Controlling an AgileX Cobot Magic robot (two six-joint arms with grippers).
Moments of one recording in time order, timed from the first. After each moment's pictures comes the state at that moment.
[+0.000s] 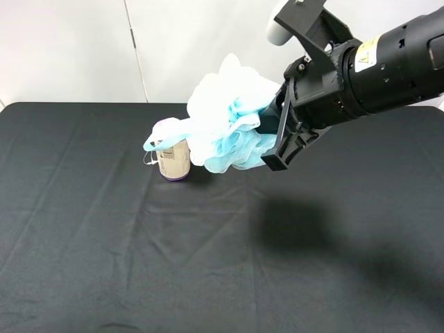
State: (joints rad) left arm -0.24 0.63 -1.03 0.08 1.17 0.03; right arm 0.72 1.27 -0.87 0.19 0.38 -0.49
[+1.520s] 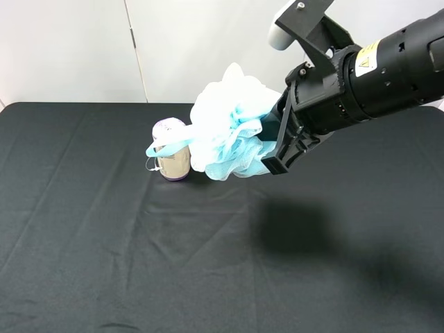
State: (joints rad) left arm -0.24 0.06 -0.49 0.01 1.05 -0.09; right arm 0.72 1.27 -0.87 0.19 0.42 -0.43
